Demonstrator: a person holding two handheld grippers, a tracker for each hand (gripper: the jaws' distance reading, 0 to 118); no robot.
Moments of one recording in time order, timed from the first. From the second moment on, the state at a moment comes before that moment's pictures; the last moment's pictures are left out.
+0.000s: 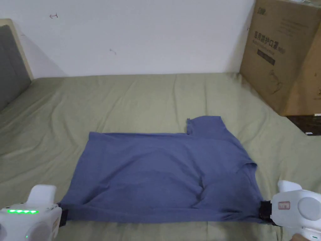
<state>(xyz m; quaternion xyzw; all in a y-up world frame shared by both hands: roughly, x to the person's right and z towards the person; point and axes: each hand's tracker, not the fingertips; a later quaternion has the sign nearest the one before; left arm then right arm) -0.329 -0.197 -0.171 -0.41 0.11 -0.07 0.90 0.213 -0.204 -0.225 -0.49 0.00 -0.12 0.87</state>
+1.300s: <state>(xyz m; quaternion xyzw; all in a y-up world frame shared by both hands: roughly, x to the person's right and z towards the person) -0.391 -0.226 -0.154 -0.41 0.07 0.13 0.90 0.190 -0.208 -0.193 -0.48 0.04 -0.08 0.87</state>
